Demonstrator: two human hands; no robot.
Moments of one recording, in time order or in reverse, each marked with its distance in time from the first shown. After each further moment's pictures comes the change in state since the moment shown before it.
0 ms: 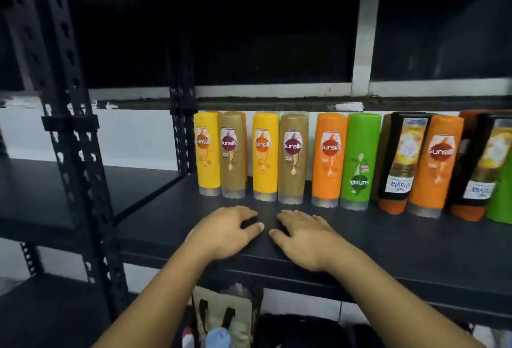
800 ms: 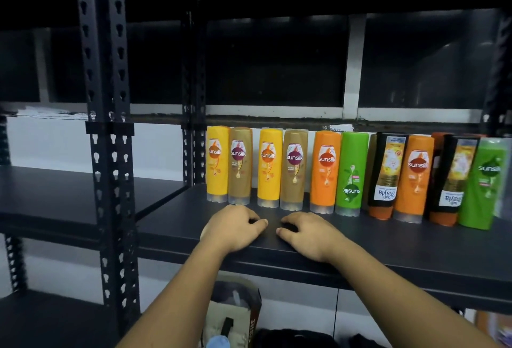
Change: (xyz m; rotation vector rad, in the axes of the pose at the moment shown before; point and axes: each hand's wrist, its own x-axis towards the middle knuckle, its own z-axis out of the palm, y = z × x) left_hand -0.018 0.006 -0.007 -0.033 0.104 -0.003; right_hand -0.016 -0.008 -0.002 0.057 0.146 0.084
